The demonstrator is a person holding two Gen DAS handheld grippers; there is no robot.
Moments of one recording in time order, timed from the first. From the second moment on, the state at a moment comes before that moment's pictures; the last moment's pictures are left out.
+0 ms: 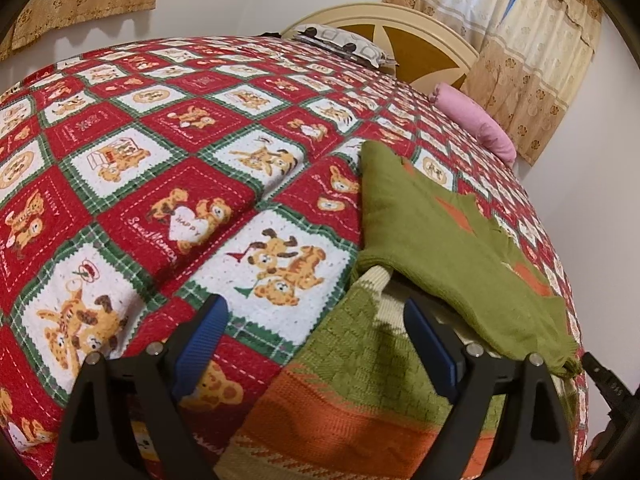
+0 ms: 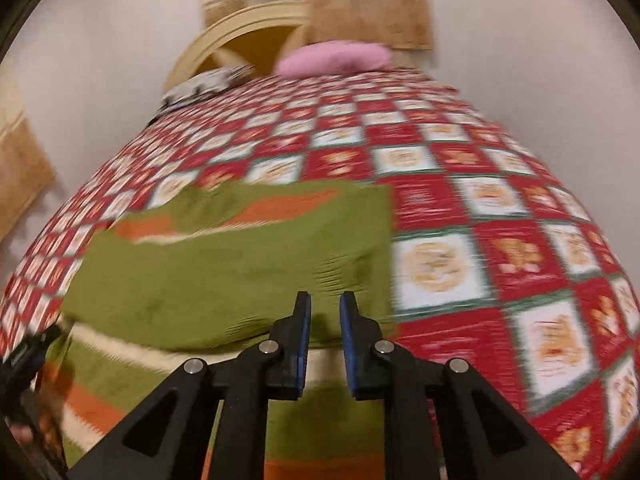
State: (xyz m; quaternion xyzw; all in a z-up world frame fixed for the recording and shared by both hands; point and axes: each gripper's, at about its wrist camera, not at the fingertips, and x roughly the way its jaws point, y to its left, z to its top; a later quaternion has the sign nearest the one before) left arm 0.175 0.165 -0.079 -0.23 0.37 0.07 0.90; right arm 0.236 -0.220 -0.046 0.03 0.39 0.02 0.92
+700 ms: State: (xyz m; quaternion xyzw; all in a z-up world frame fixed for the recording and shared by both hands) left arm 0.175 0.158 -0.077 -0.20 0.39 0.03 0.90; right arm 0.105 -0.274 -0.013 0.06 0.38 0.01 0.92
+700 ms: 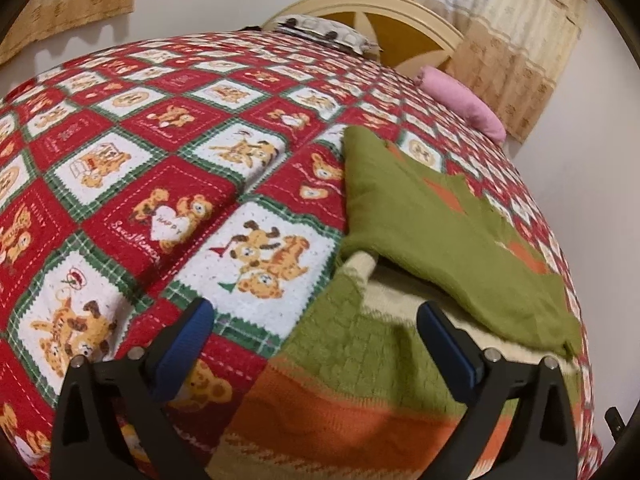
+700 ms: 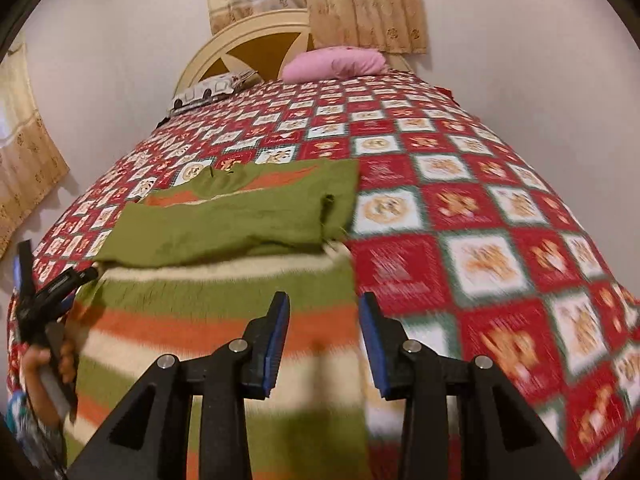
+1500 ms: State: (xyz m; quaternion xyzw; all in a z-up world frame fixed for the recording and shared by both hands) left arm -0.007 0.188 -0.028 -0.02 0.40 -0.14 0.91; right arm -0.038 -0.280 -0.043 0.08 0.46 0.07 0.88
